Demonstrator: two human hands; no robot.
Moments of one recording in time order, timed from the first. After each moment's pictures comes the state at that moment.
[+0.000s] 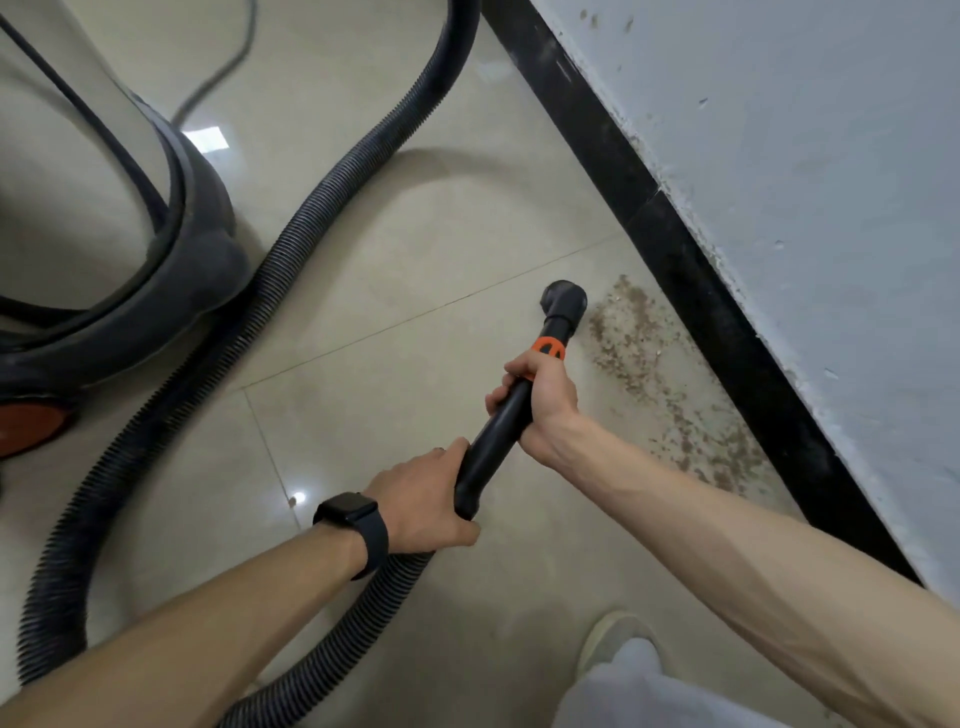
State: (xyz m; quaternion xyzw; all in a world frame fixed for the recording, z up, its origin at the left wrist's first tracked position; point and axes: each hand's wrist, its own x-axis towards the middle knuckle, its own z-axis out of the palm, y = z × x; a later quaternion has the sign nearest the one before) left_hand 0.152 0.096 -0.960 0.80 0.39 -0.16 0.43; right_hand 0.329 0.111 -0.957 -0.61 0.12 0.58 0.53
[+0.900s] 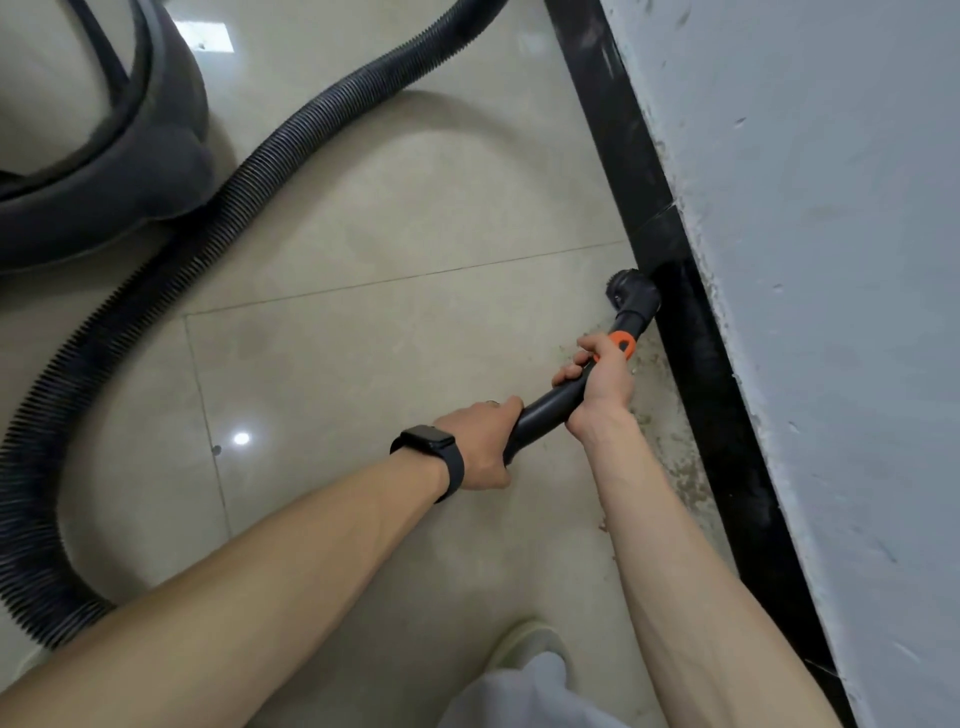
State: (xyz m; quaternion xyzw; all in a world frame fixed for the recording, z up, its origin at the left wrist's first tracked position) left_hand 0.269 0.099 -0.992 0.81 0.38 -0.10 0.44; right_hand 0.427 0.115 -0.972 -0.67 0.14 0.45 0.58
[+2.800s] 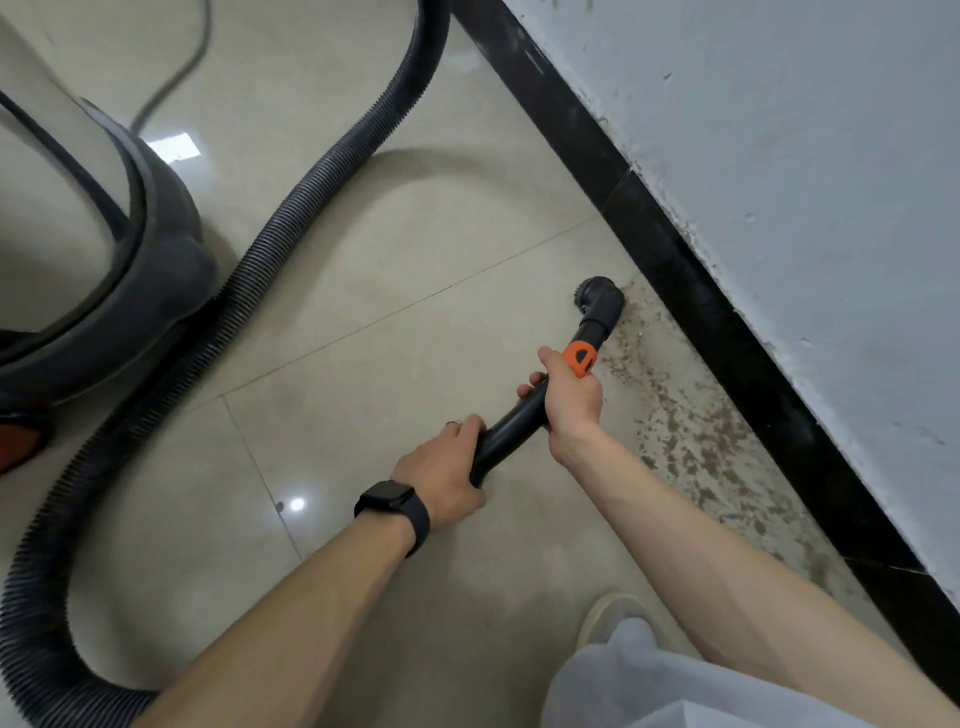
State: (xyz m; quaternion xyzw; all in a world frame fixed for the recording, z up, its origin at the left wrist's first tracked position) left_hand 0.190 0.088 -0.980 0.81 0.41 -0.13 0.39; right_hand 0.359 0.080 -0.974 -0.73 0.08 0.43 0.52
